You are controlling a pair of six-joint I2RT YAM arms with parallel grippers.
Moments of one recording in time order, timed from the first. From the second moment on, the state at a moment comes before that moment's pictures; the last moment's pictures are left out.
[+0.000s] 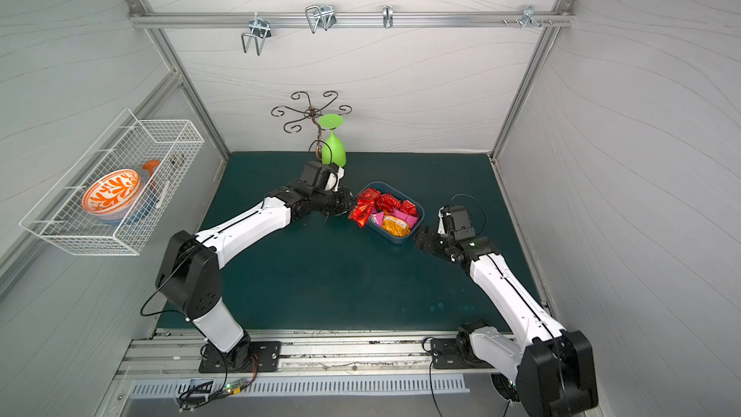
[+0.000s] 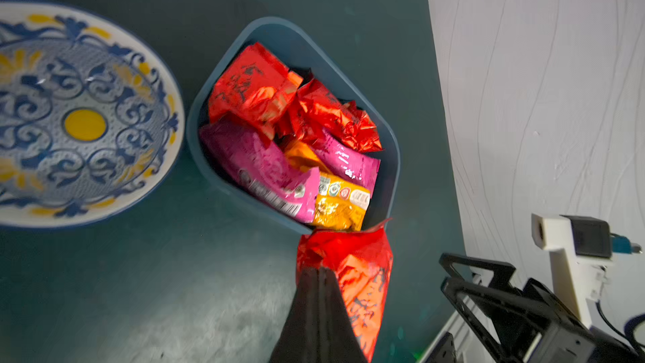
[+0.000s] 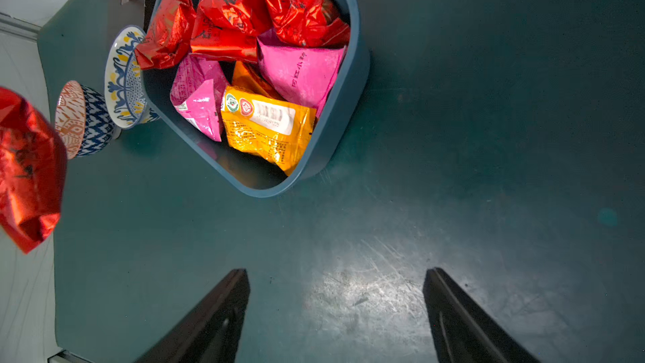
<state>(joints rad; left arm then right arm) -0.55 1.74 1.38 -0.38 0.30 -0.65 0.30 1.04 0.71 -0.58 -0.18 0.55</state>
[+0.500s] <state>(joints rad) -0.67 2.05 1.64 -0.38 0.11 -0.60 0.25 1.01 0.70 -0.59 -0.23 0.54</state>
